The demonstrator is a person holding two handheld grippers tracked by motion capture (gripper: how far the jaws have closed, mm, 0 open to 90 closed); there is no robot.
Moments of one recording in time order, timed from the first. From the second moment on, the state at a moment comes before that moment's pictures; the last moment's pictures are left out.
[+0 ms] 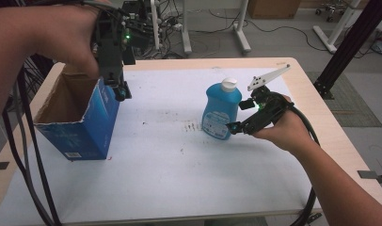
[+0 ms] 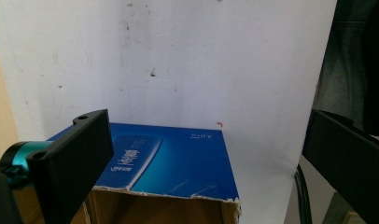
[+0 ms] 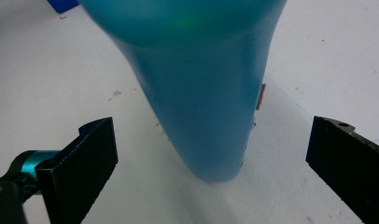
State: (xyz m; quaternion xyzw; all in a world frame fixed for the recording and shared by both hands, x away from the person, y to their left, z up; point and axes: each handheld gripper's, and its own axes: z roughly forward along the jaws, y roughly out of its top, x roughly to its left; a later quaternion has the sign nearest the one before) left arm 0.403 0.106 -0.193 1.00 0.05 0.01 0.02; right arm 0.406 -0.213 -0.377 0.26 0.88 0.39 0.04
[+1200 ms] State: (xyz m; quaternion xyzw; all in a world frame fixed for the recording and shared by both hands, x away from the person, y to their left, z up) left arm 0.402 0.112 -0.193 1.00 0.05 0.02 0.02; right arm 0.415 -0.195 -0.405 0.29 0.83 0.47 0.08
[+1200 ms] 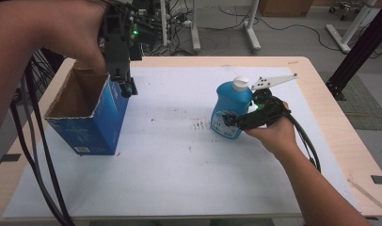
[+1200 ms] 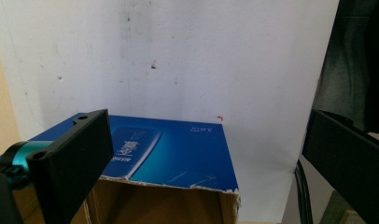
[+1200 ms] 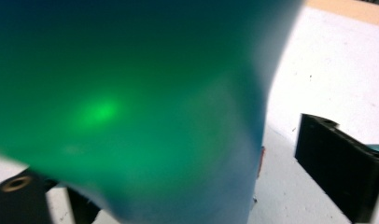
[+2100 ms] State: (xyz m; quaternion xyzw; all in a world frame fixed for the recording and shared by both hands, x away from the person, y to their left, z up) left arm 0.404 0.109 -0.194 1.00 0.05 0.01 0.01; right arm 0.412 -0.194 -0.406 0.27 0.82 0.49 0.10
